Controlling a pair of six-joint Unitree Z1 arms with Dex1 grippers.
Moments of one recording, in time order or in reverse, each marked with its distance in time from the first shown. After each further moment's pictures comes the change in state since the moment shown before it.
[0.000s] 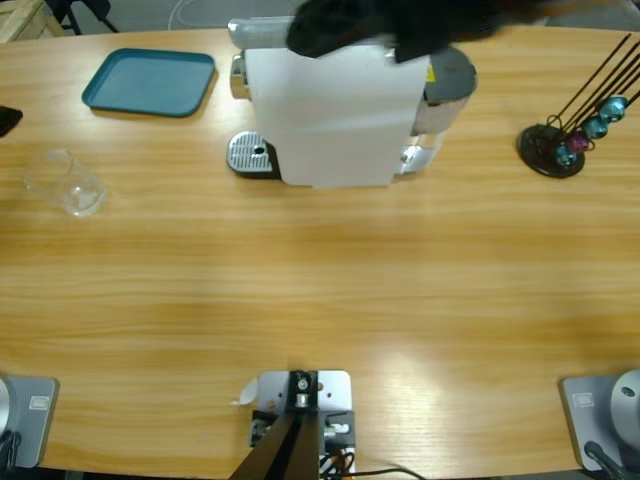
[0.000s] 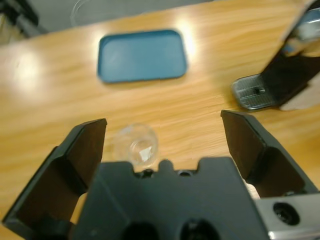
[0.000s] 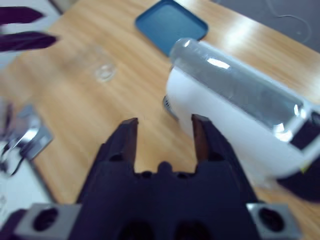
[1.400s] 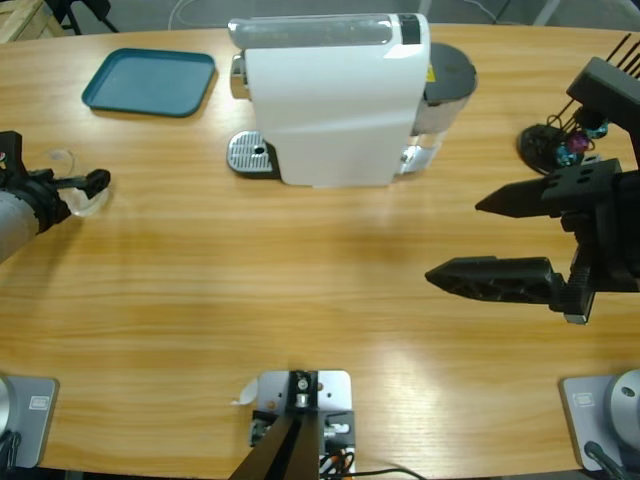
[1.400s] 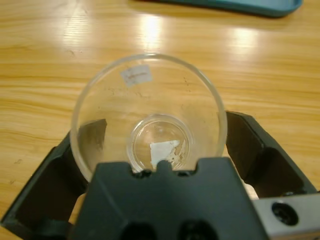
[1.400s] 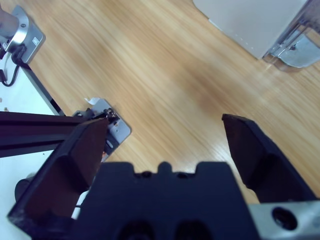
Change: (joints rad) arm 0 0.007 0.675 0.528 -1.038 0.233 -0.219; arm 1 0.001 -0.251 0.333 0.188 0.126 0.042
